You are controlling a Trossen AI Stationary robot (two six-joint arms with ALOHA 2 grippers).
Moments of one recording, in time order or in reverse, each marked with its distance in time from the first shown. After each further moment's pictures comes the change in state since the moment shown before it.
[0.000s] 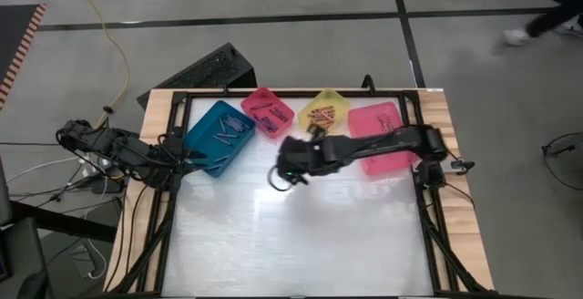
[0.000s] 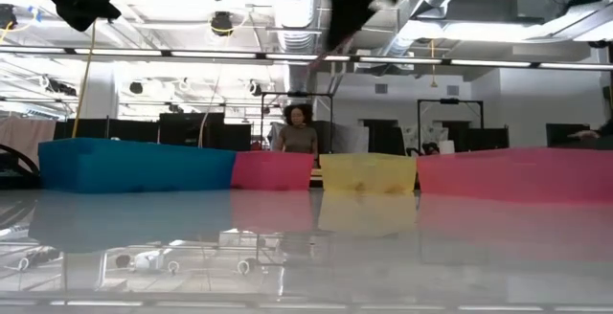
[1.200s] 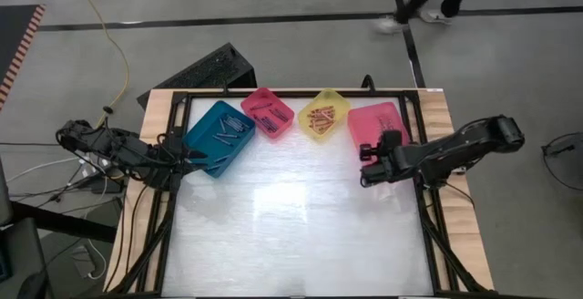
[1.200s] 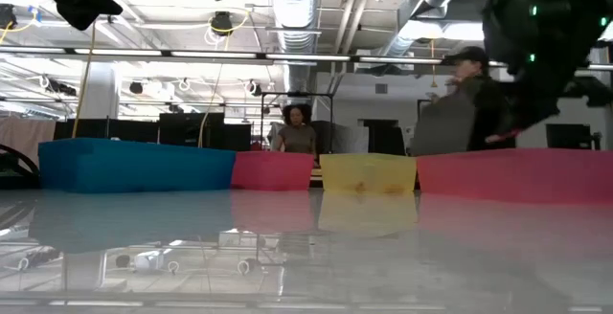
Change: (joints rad) left arm 0.000 0.000 0.000 0.024 -0.002 -0.016; right arm 0.038 -0.703 -1.131 -0.128 0.269 1.287
